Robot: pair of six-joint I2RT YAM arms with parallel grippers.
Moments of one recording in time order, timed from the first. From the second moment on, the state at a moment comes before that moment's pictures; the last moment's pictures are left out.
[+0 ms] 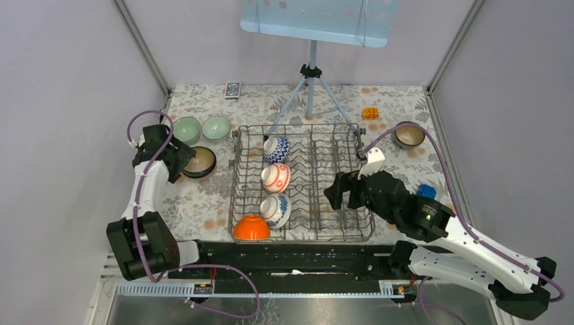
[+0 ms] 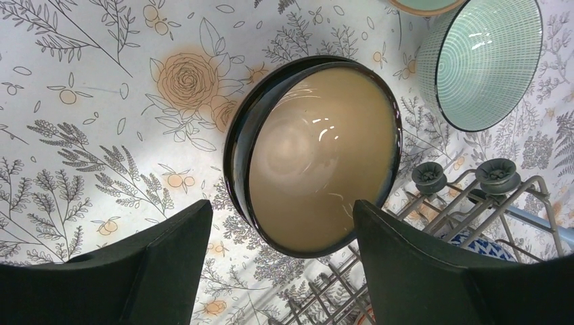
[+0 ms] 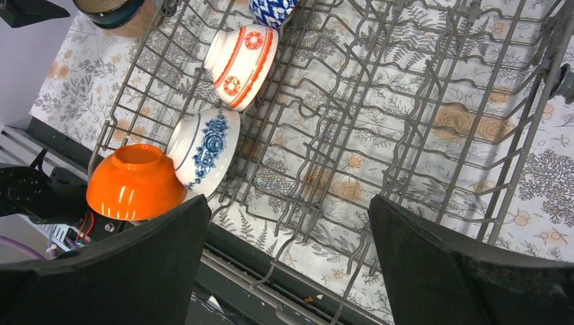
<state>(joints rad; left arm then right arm) 0.27 1.29 0.94 -0.60 -0.04 -0.74 1.00 0.73 0.84 -0.62 0.34 0.56</state>
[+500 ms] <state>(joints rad) 0.27 1.27 0.94 -0.60 -0.11 -0.73 1.00 0.74 0.84 -0.62 0.34 0.56</state>
